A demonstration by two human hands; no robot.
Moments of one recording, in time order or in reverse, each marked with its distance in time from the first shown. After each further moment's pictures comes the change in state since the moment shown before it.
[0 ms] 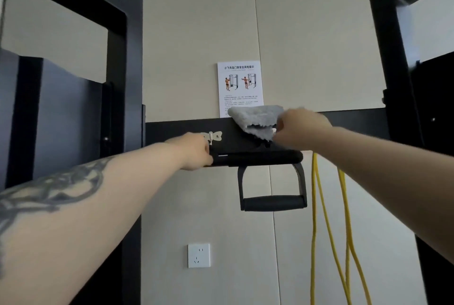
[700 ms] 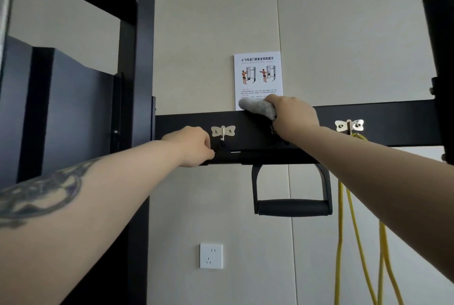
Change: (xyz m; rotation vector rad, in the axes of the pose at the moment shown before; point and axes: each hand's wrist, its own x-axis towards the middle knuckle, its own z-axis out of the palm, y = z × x) left_hand 0.018 -0.020 0.011 0.020 0.072 -0.073; right_hand 0.058 -0.024 0.052 0.160 0.273 -0.101
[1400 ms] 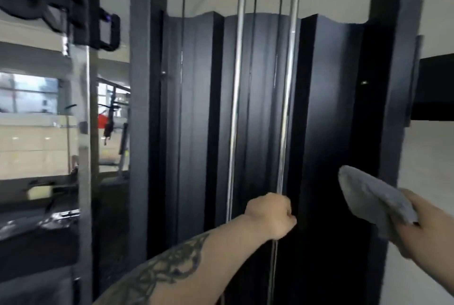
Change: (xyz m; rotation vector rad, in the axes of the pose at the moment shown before) left_hand -0.293 -0.167 0.063 0.024 -0.187 -0.653; right_hand -0.235 -0.214 0.067 1.010 -0.572 -0.021
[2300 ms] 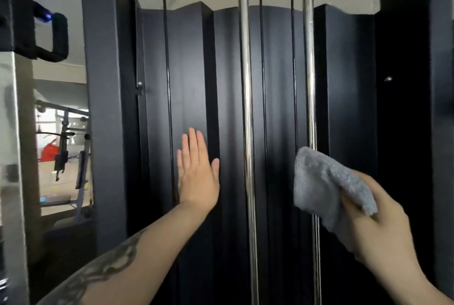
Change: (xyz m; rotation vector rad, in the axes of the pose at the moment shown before) left_hand 0.118 -0.202 -0.087 0.163 0.840 -0.014; right_hand 0.029 -0.140 0.125 0.585 0.238 -0.013
